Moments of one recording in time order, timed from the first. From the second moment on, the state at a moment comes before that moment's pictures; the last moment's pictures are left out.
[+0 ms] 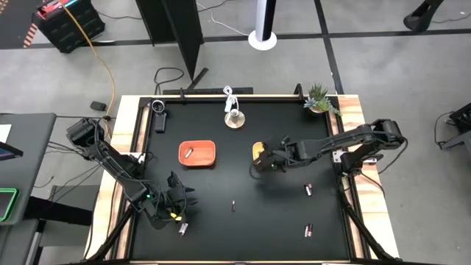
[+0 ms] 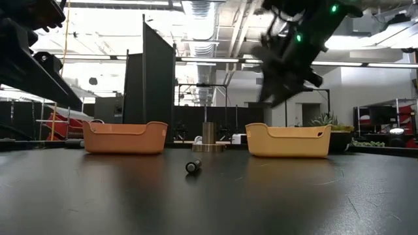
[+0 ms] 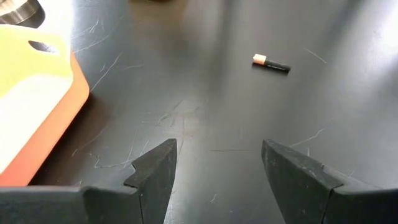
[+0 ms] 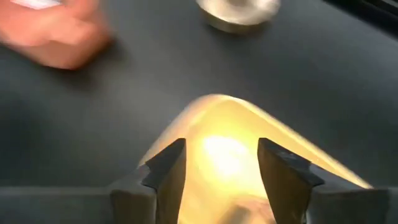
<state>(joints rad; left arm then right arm) -0.81 1.37 0.60 -0.17 -0.83 -0.85 0.13 1.53 0.97 -0.44 0.56 0.82</state>
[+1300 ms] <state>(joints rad) -0.81 1.37 0.60 -0.20 -0.83 -0.84 0.46 2.28 1.81 -0.79 0.41 1.36</state>
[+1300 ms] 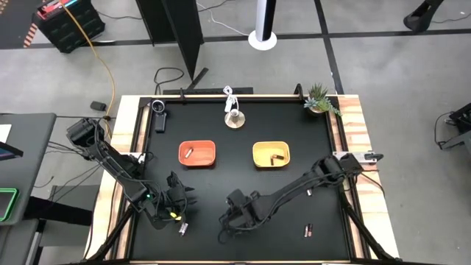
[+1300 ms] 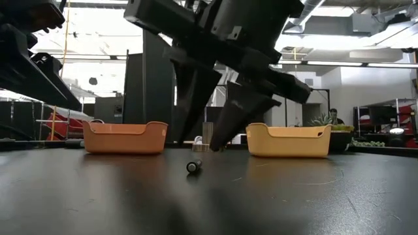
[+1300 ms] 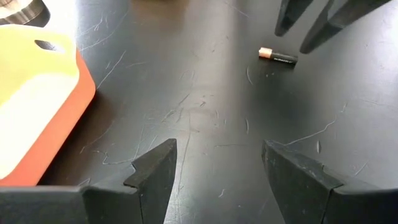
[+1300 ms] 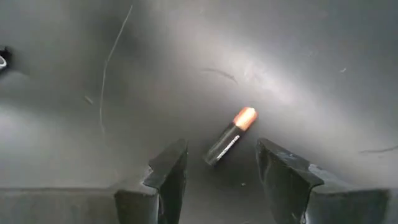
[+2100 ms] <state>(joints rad) -0.81 1.37 0.60 -0.20 -0.83 -0.84 0.44 2.33 1.81 -0.83 0.40 1.38</state>
